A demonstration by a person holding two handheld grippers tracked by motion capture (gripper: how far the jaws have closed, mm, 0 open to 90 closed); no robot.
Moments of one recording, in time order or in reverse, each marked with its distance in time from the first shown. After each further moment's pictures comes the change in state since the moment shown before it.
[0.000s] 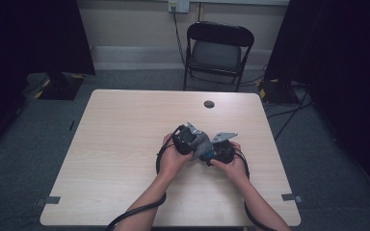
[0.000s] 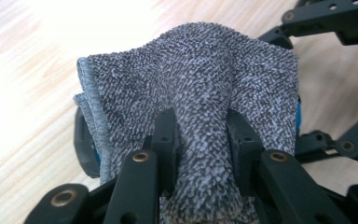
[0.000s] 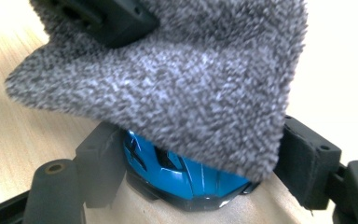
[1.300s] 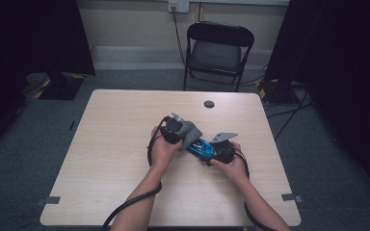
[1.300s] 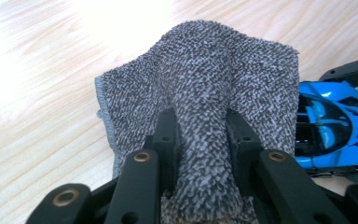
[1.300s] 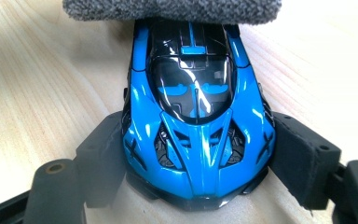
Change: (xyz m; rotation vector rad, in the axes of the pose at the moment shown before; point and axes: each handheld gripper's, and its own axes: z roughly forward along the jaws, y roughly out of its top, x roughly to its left) left arm 0.050 -0.007 -0.002 -0.016 0.058 -0.164; right arm 0.000 0.000 0.000 -0.001 0.000 0.000
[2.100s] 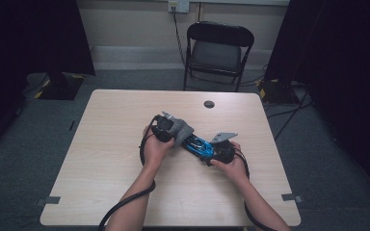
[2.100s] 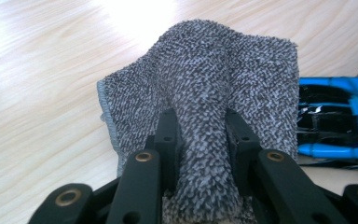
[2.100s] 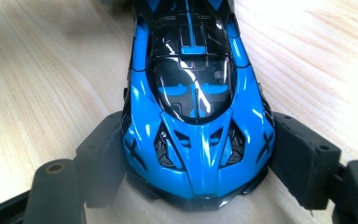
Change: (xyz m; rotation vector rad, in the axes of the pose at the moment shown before) left arm 0.024 -0.009 -0.010 0.010 0.049 -0.034; right arm 0.000 0.000 0.000 0.000 0.000 0.000
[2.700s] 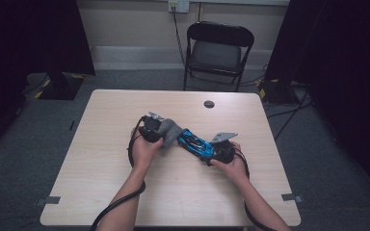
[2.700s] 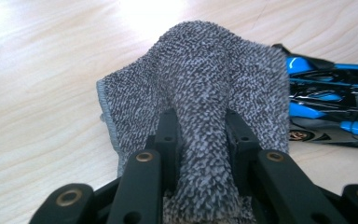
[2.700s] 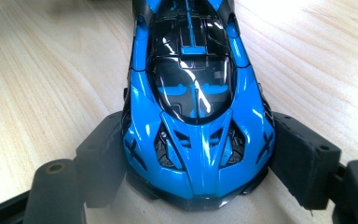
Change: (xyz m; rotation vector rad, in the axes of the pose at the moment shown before) left arm 0.027 -0.017 -0.020 -0.019 0.009 -0.061; right arm 0.000 0.000 0.000 0.000 0.000 0.000
